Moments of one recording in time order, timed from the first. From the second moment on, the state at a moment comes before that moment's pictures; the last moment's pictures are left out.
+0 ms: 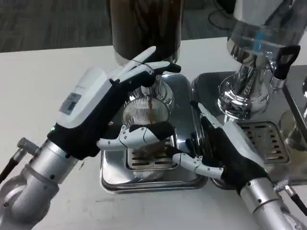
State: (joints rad) left arm -0.15 0.46 -0.09 0.15 0.39 -0.75 -0.03; right arm -0.02 -0.21 0.26 0.08 -0.47 -0.05 -0.02
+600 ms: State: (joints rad) left arm -0.12 0.46 -0.08 0.12 0.39 -0.75 -0.03; right arm -0.06 -0.19 0.28 0.12 -0.45 -0.05 0.01
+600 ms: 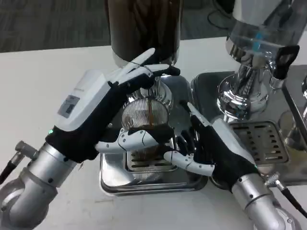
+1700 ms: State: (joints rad) left arm 0.25 0.39 0.19 0.17 0.41 -0.76 0.24; right arm -0.07 -0.17 0.28 0.13 -0.44 -0.06 0.01
